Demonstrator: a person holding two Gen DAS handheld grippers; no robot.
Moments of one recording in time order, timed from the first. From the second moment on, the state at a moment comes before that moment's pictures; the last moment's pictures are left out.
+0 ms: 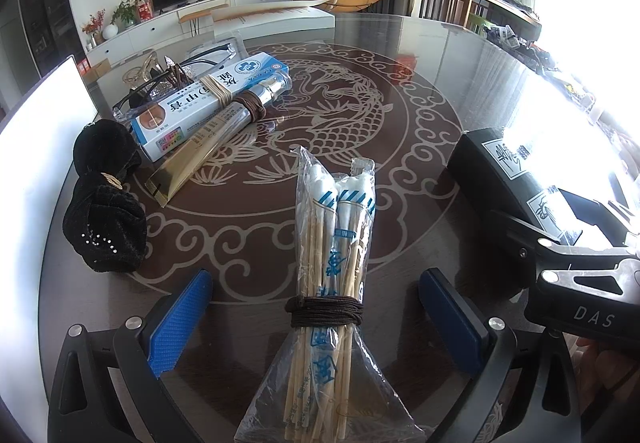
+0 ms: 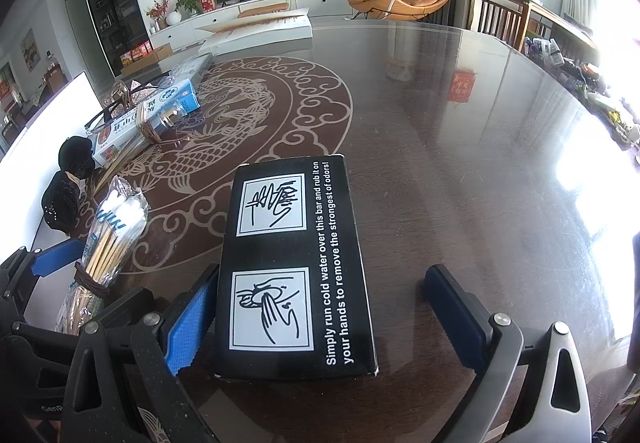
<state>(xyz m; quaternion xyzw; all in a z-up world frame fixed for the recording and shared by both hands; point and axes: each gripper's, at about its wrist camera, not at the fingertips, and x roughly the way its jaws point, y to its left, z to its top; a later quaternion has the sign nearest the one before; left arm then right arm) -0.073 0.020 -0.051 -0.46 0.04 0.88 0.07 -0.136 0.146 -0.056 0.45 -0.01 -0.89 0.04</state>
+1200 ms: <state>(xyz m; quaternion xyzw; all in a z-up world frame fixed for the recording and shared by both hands) 0.019 -0.145 0.116 -0.36 -0.11 0.92 0.06 -0.129 0.032 0.079 0.49 -0.10 -0.82 0.27</state>
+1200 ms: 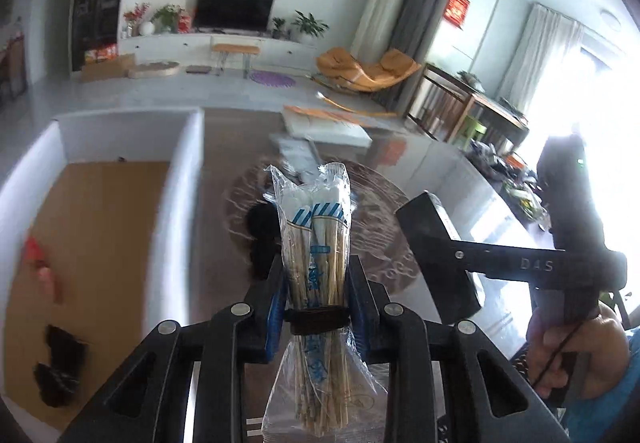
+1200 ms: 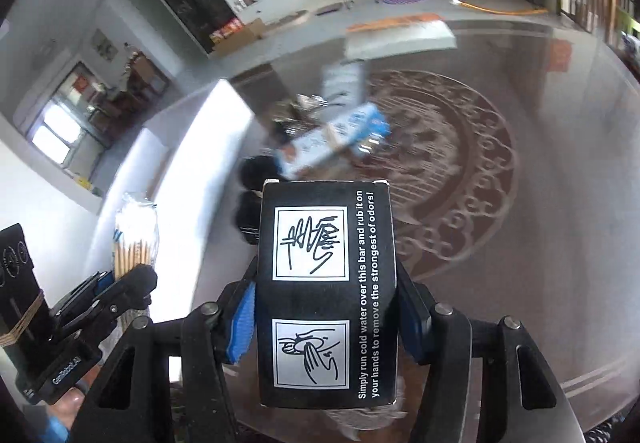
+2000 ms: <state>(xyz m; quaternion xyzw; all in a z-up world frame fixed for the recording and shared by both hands) 0.057 -0.311 0.082 -0.37 -0.15 0.89 -0.24 -0.085 -0.114 0.074 0.39 0.01 -0.85 0.35</state>
